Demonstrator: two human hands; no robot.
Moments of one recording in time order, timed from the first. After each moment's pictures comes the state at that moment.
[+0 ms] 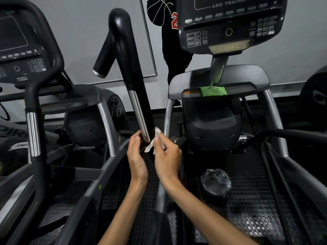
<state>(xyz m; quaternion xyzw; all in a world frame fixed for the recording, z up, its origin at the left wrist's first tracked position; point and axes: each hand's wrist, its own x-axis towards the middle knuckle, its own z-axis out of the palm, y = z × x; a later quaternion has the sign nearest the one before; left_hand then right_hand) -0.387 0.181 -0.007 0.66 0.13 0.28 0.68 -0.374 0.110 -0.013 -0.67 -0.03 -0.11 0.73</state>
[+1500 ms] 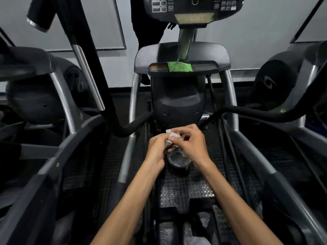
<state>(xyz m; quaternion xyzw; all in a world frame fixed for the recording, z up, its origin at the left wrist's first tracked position) -0.390 0.032 -0.066 0.56 0.25 -0.08 0.78 -0.381 -0.090 -0.065 -0.81 -0.04 -0.03 0.58</state>
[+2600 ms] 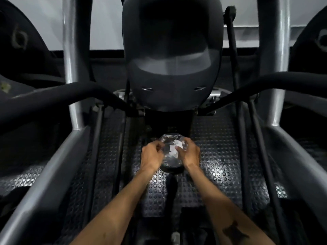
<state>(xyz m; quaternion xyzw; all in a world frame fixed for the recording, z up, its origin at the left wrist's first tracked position) -0.195 -0.027 -0.433 0.89 0.18 -0.13 0.40 -0.167 -0.173 -0.492 -0.88 0.14 0.11 0.44</state>
